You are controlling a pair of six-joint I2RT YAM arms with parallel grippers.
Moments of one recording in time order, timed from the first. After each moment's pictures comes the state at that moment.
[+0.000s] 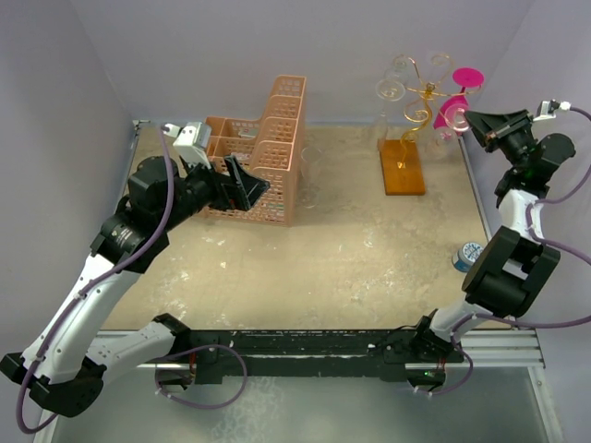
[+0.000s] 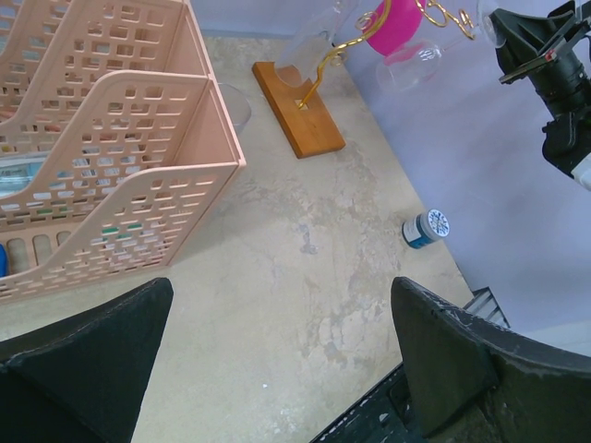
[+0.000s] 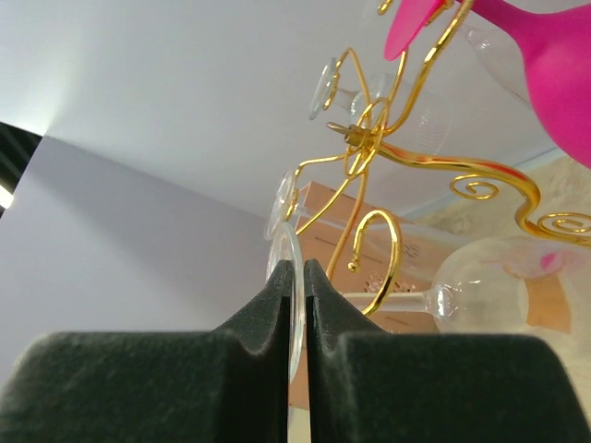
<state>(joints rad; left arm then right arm) -0.55 0.97 1.29 -0.53 0.11 -0.50 -0.55 1.62 1.21 0.67 -0.94 1.36</state>
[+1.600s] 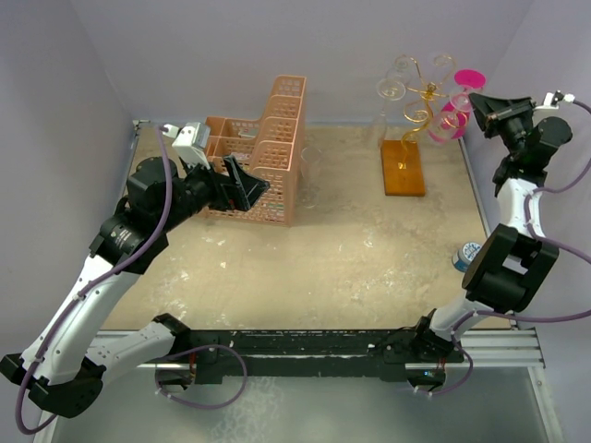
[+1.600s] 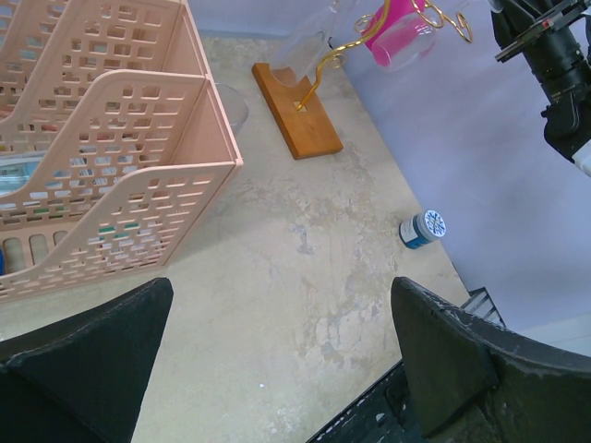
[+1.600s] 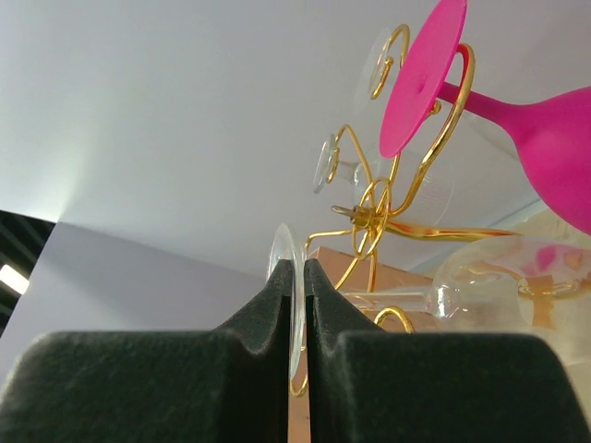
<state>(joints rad) -0.56 0.96 1.29 -0.53 0.11 -0.52 -0.50 1.64 1.32 0.54 -0.72 1.38</state>
